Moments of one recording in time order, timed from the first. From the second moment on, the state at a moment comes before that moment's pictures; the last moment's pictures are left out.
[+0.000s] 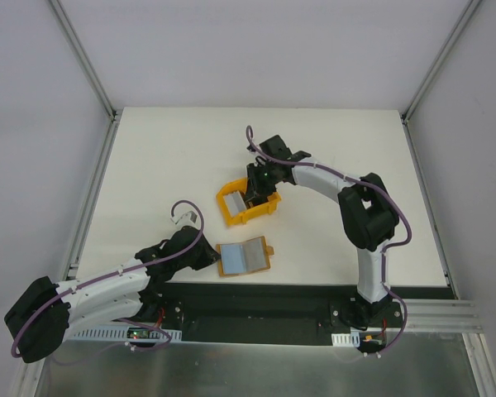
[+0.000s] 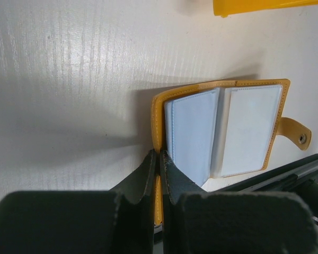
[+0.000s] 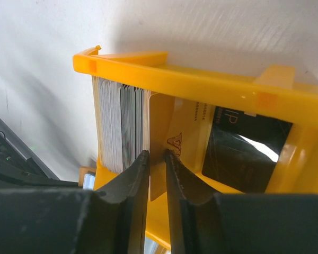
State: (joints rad) left arm -0.82 0.87 0.24 -0.16 -0.09 -1.12; right arm 0.63 2.02 1.49 -0.47 -0.41 0.38
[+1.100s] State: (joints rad) left arm -0.82 0.89 0.24 -0.16 -0.09 -1.12; right arm 0.65 2.03 1.53 -0.54 -0.29 0.35
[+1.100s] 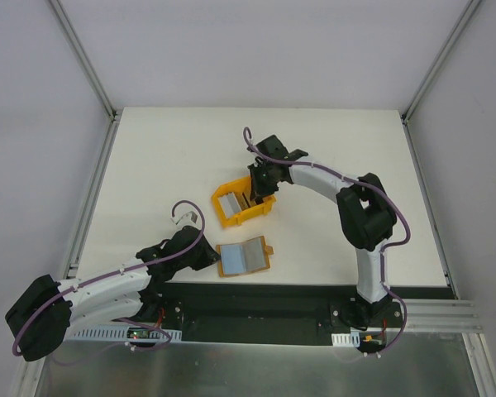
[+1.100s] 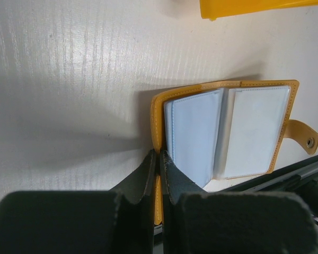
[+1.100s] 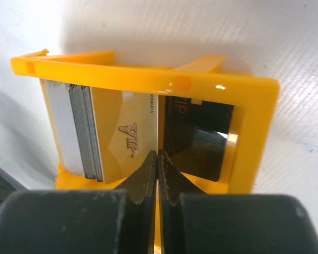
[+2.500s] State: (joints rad) left arm -0.82 0.87 0.24 -0.16 -0.09 -1.13; right arm 1.11 1.78 1.58 -0.87 0.88 0.57
